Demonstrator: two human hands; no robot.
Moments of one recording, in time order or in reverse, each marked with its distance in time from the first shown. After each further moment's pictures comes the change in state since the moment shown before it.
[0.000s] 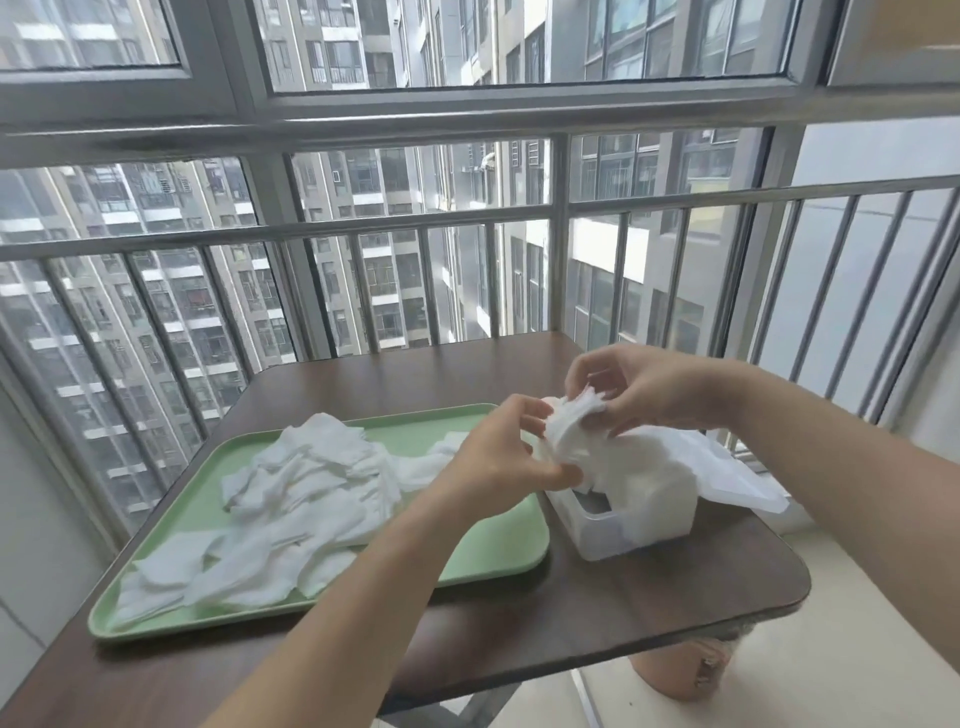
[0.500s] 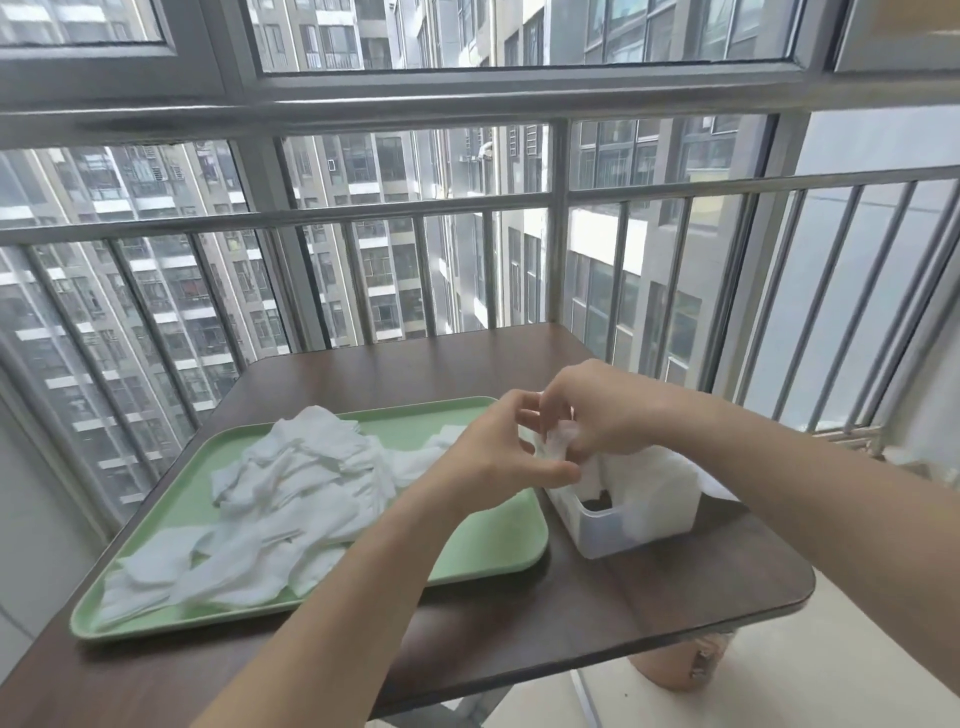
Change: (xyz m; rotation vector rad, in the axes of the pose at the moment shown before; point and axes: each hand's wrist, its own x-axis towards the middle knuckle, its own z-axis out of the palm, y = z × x) left_hand 0.000 -0.001 -0.004 -0.034 -0.065 0.015; right_hand 0.024 -0.007 0.044 -0.920 0.184 0.002
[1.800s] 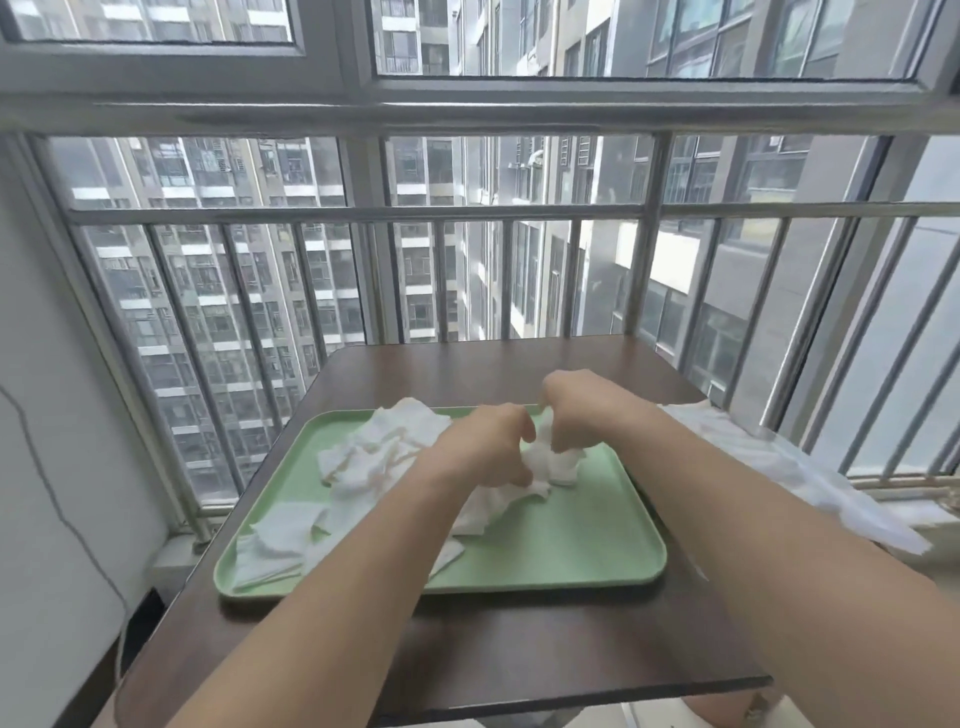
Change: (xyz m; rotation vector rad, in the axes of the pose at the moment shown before) left_hand -0.002 -0.045 -0.097 0.707 -0.052 -0.233; right_hand 0.094 -0.093 0.024 -0.024 -0.052 0.254
